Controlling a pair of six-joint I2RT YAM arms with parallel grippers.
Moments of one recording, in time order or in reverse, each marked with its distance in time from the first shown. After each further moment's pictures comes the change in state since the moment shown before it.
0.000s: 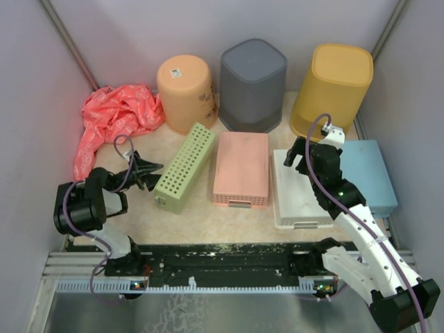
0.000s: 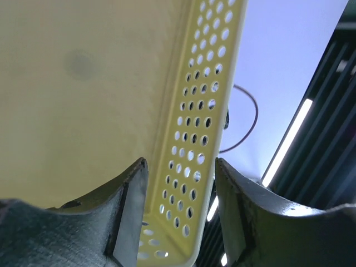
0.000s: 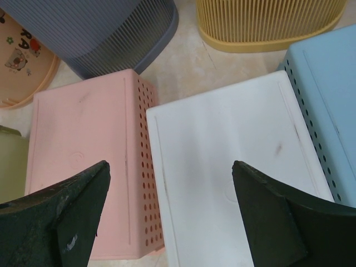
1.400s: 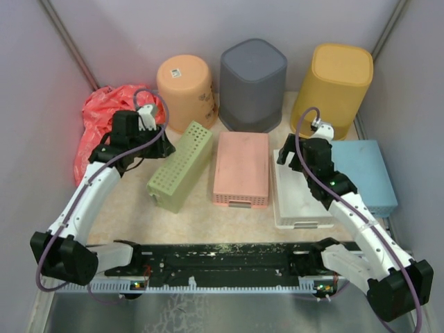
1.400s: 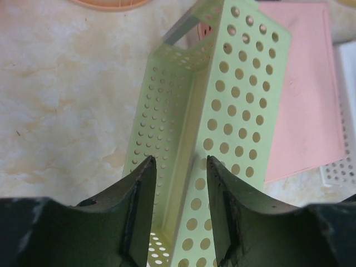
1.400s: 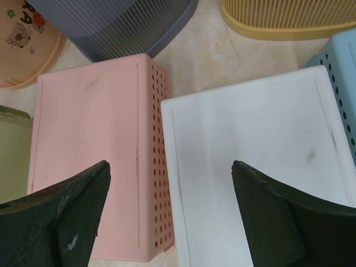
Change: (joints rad) left arm -0.458 -0.414 0.801 -2.099 -1.147 1.837; right arm 0.000 0.119 0.013 0.046 -0.080 -0.002
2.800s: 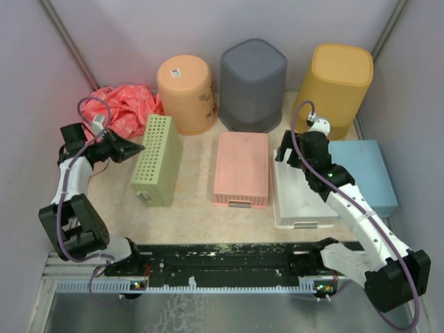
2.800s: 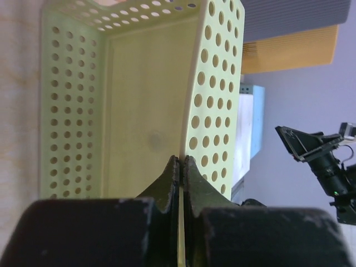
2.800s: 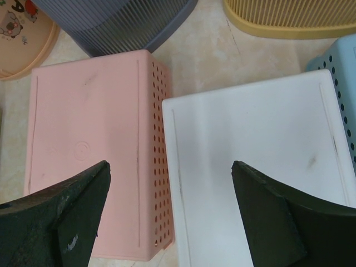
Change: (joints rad) left arm 0.609 0.223 -0.140 0.175 0.777 -0.208; right arm 0.000 0.077 0.082 -0.051 -0.016 -0.020
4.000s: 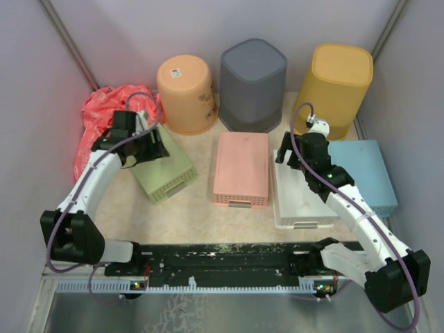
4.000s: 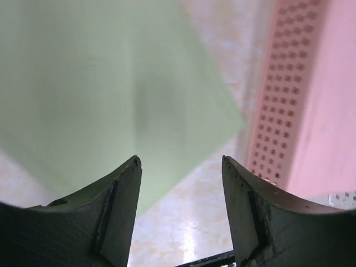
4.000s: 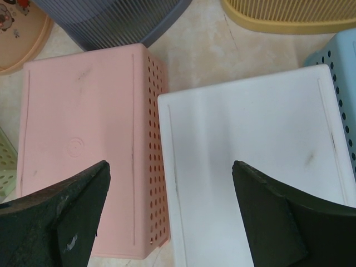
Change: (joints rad) left arm -0.410 -0.060 0.126 -0.284 -0.798 0.140; right arm 0.000 -0.005 -0.016 0.002 0.004 -0.008
